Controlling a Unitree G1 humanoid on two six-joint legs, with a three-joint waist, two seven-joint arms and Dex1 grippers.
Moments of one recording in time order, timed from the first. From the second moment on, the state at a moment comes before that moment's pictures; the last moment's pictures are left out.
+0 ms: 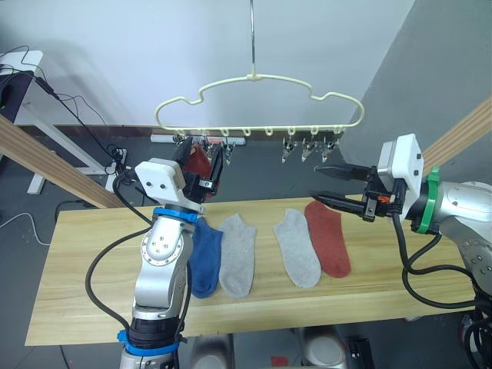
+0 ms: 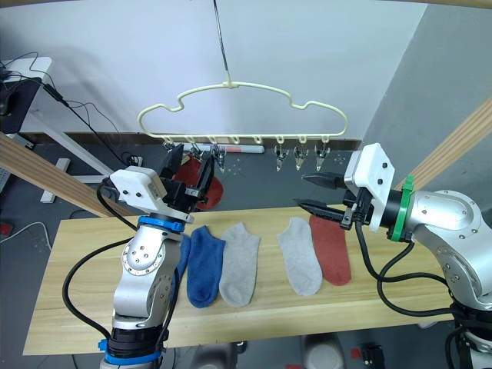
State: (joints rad) left arm -0.21 0.15 0.03 -0.36 -0.13 0.07 -0.14; right arm -0.40 -0.80 -0.10 -0.62 0.65 0.67 0.81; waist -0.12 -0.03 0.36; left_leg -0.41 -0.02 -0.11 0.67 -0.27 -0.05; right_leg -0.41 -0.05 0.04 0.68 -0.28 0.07
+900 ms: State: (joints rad) left arm -0.20 0.19 0.03 -0.40 -0.13 0.10 -0.18; right arm -0.14 -0.70 -0.02 -0.62 0.42 0.67 0.55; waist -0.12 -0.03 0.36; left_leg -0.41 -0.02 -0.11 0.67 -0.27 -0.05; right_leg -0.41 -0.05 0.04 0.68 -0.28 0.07
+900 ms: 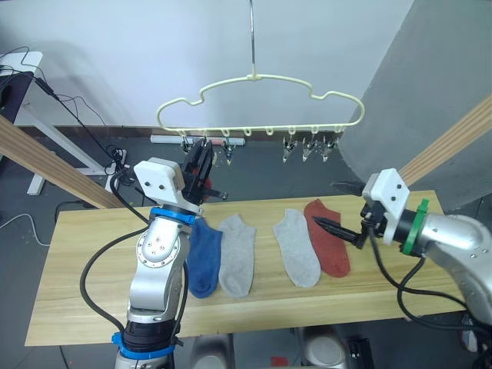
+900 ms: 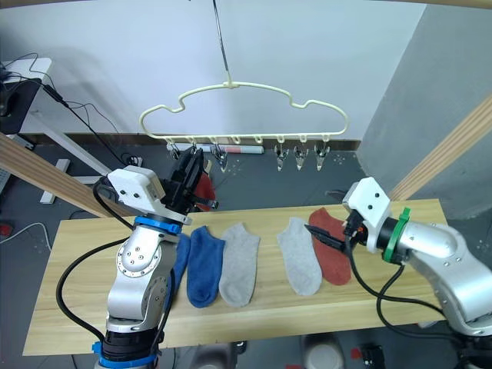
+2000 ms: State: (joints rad) left arm -0.19 0.22 0.03 -0.47 -0.23 0.23 -0.26; right arm -0.15 -0.21 0.00 -0.02 0.10 0.51 0.19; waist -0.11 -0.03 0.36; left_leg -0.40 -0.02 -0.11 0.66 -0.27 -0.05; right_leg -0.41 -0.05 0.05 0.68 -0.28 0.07
